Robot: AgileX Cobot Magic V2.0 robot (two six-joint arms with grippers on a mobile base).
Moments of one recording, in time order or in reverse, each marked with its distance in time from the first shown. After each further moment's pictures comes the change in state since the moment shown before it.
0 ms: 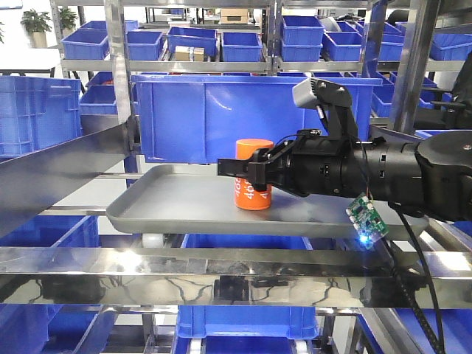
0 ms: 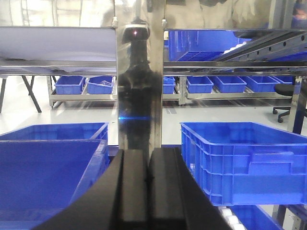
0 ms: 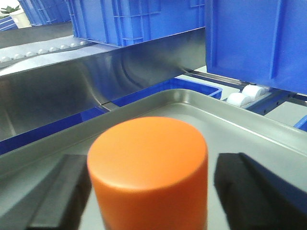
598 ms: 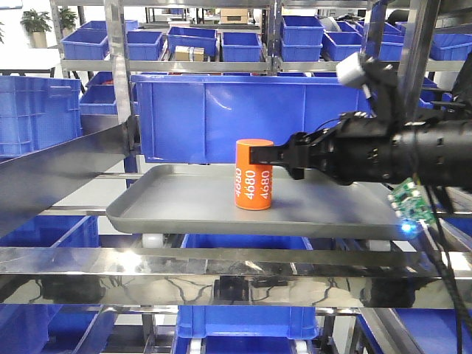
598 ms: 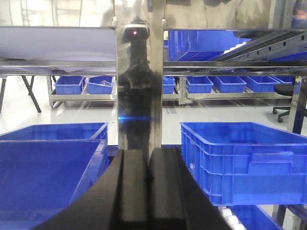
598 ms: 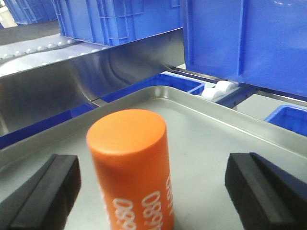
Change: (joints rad) left arm 0.000 0.000 0.000 0.000 0.000 0.000; right arm -0.093 -0.082 0.000 -0.123 0.085 0.136
